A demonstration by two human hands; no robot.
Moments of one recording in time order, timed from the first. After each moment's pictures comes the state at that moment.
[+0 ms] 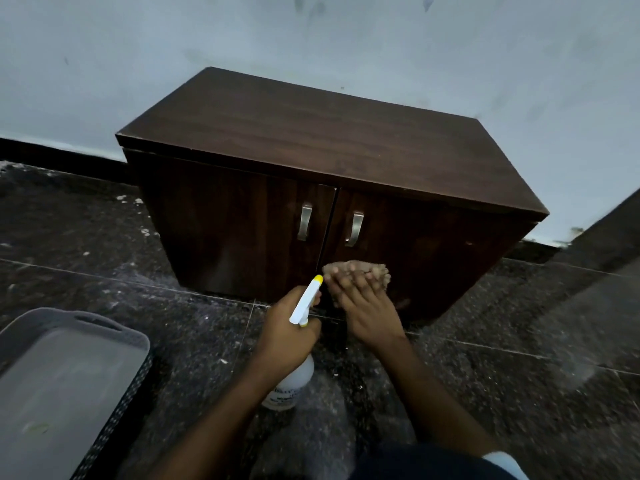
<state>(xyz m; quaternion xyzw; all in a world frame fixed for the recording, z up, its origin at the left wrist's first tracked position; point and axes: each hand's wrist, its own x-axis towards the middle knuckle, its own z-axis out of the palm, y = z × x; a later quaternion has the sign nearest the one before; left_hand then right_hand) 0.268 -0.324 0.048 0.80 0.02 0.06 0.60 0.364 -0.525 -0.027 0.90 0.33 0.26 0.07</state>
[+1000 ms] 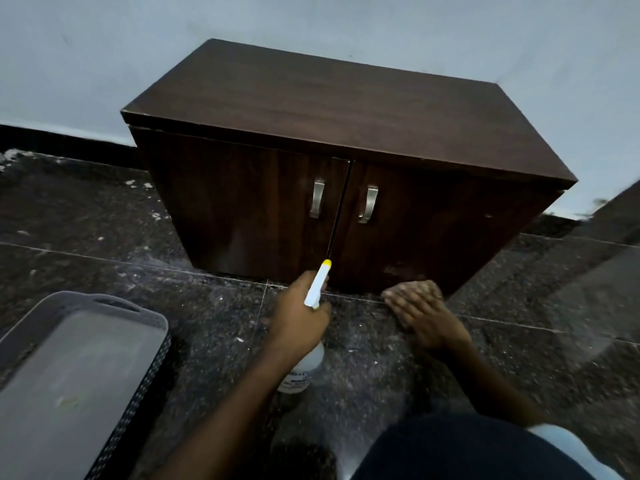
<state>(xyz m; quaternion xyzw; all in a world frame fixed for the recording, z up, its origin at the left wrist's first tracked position) 0.261 -0.315 0.037 0.82 0.06 0.03 0.57 0.335 -0.625 -0.048 0.93 0.33 -0.02 0.18</state>
